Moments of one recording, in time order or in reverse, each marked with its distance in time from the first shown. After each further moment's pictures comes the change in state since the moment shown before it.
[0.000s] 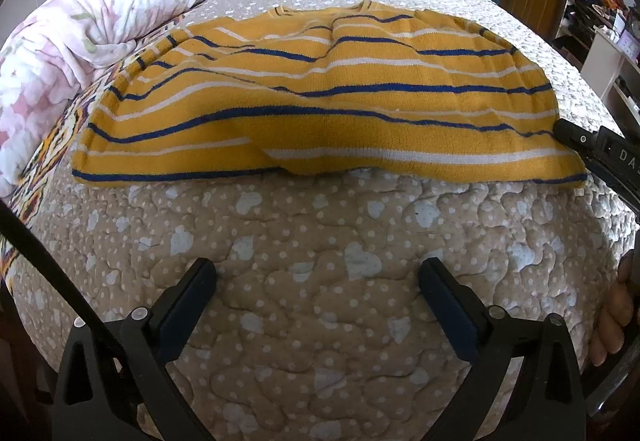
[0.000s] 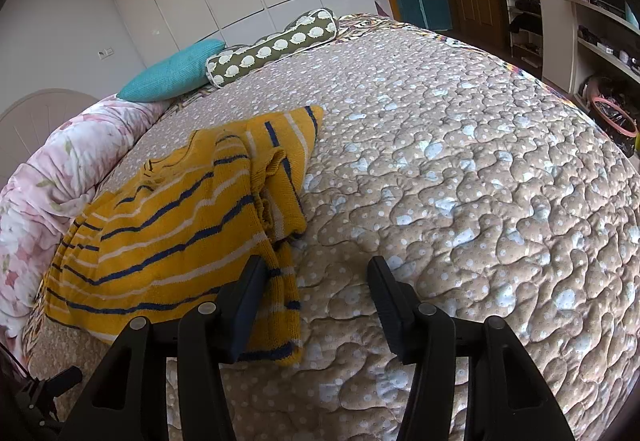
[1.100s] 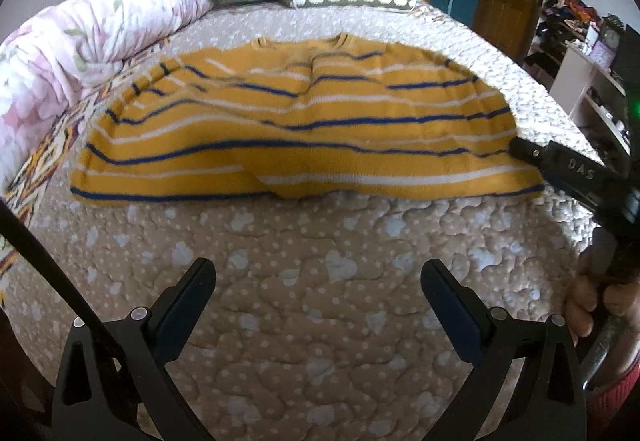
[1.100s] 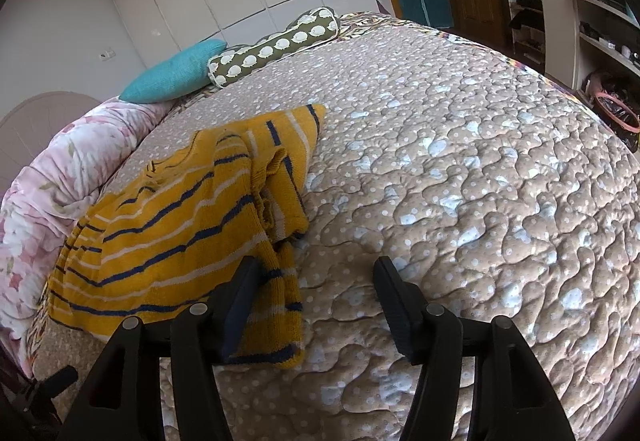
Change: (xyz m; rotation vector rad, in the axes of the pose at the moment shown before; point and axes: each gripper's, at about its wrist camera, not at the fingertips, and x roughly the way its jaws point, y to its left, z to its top) left arm -0.028 0.009 -0.006 0.022 -0.111 -0.106; right arm 0.004 -0.002 0.000 0.013 0.001 0.021
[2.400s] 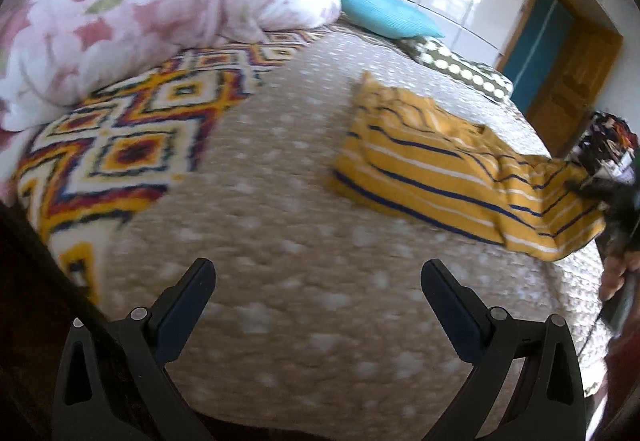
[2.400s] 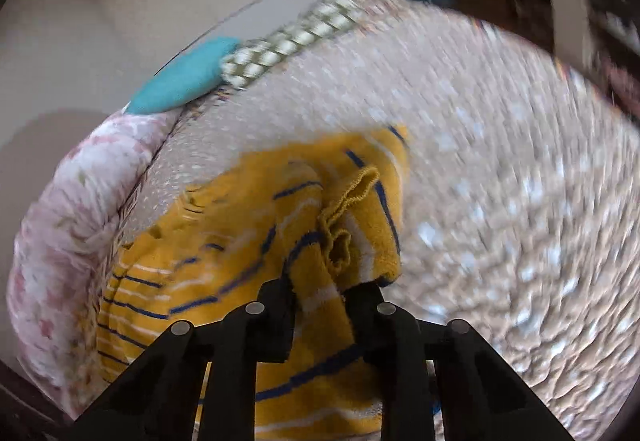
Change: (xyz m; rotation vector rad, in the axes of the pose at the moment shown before) left arm -0.052 0.234 -0.040 -0.376 -0.099 0.017; right arm 0.011 0.103 0.058 0.029 0.053 0.023
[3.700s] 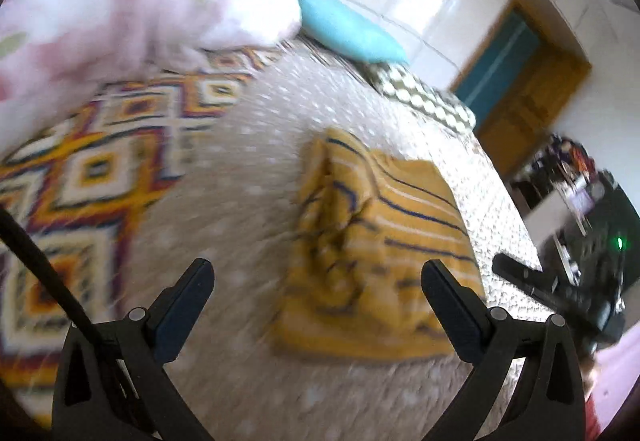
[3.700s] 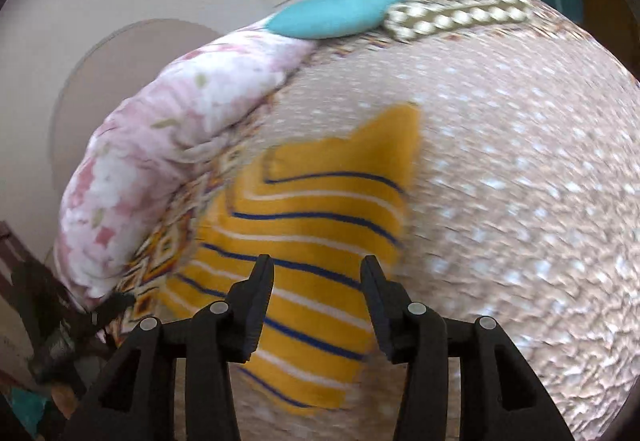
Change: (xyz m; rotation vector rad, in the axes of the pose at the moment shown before) left arm 0.070 -0.019 0.120 -0.002 0.033 -0.265; right arm 0.017 0.119 -0.042 -0.221 0.163 0.306
